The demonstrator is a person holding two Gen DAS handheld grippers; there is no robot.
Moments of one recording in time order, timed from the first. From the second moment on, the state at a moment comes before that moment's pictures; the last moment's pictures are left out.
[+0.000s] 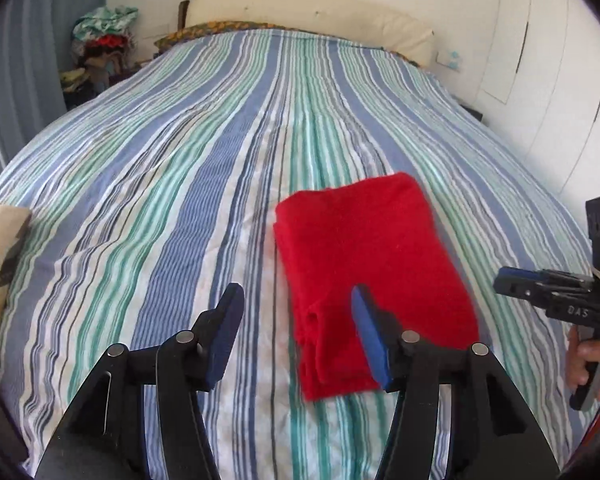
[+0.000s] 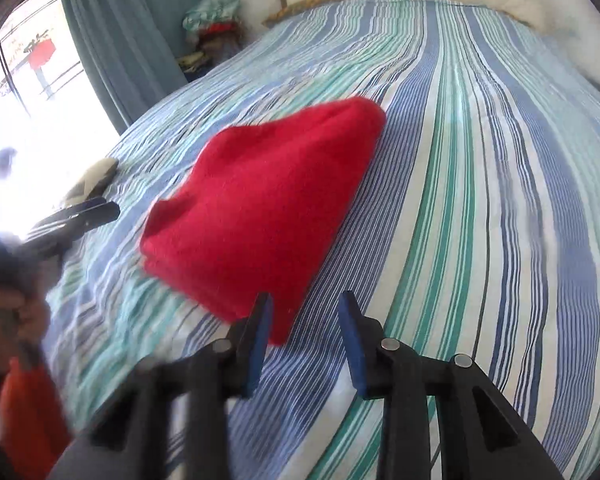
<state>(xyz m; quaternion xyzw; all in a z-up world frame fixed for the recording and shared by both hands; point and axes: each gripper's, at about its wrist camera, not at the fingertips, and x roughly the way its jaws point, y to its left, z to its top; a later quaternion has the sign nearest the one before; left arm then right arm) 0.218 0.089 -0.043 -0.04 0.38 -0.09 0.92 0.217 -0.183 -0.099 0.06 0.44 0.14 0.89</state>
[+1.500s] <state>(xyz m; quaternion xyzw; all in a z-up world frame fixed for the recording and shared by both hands) 0.097 0.042 -0.121 -0.03 0.48 -0.04 0.88 0.090 -0.122 -0.088 -0.05 0.47 -0.05 0.88</state>
